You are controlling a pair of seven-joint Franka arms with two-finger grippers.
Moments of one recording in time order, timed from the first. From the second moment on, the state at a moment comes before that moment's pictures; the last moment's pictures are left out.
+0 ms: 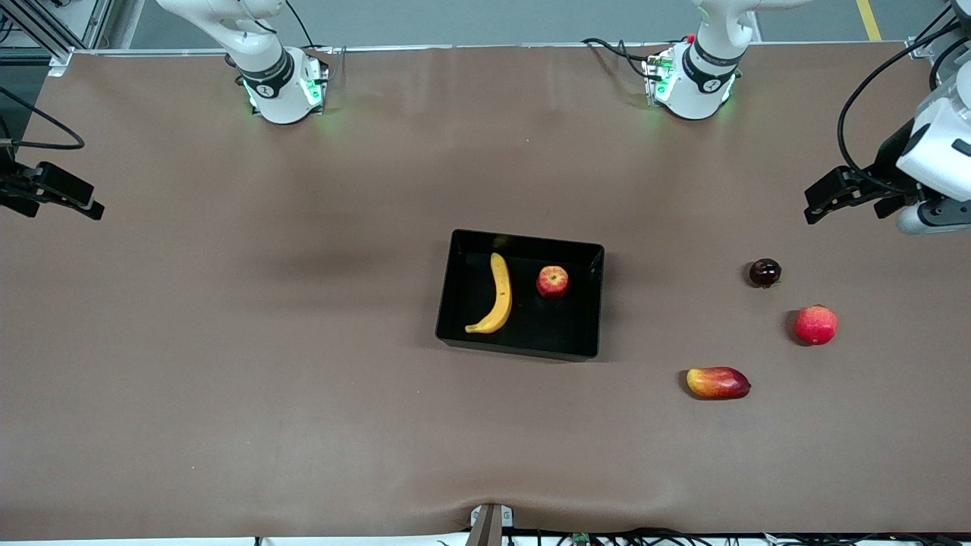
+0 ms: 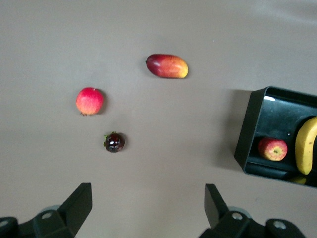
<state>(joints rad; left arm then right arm) 0.01 0.04 -0.12 -1.51 0.02 1.56 -0.19 -0.07 0.03 0.00 -1.50 0.05 1.54 0.01</state>
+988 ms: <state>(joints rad) -0.15 0.24 -0.14 -1.55 0.02 1.71 -0.26 -0.07 0.03 0.00 -1.50 0.05 1.56 0.01</state>
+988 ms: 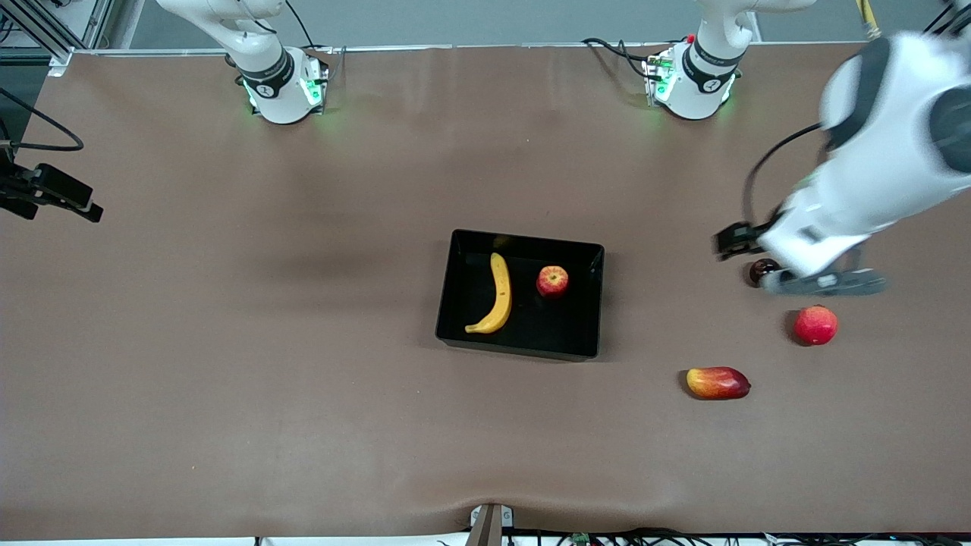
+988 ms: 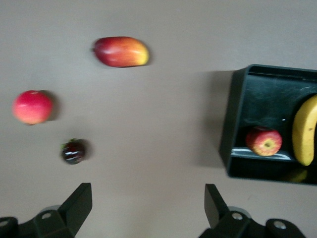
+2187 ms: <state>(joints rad) -0.52 0.68 -0.14 -1.58 0.03 2.09 -0.95 -0.14 0.35 -0.01 -1.52 0.03 1.73 0.00</state>
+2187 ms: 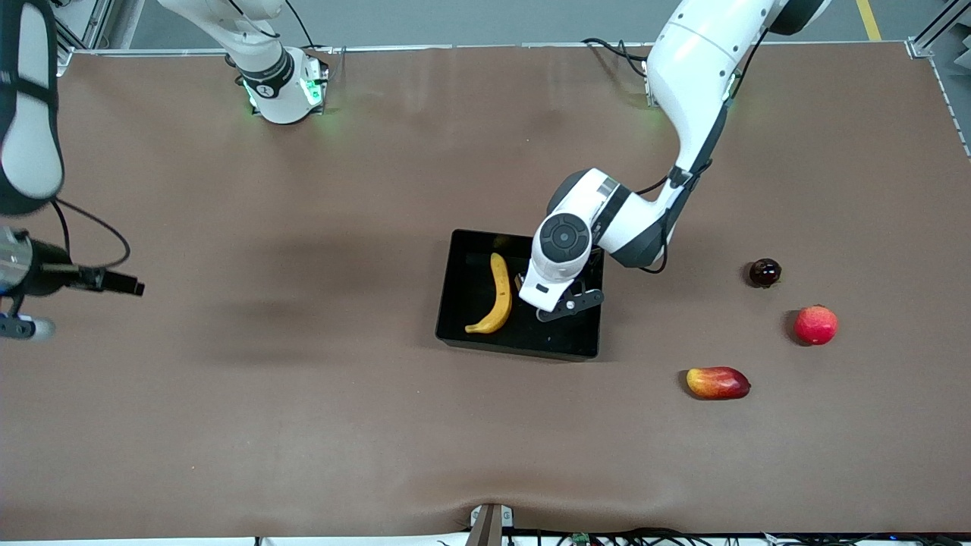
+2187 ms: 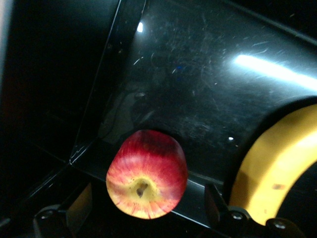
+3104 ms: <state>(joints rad) -0.46 0.51 -0.12 -1.55 0.14 2.03 -0.90 -0.10 0.40 0.01 -1.50 0.05 1.70 0.04</state>
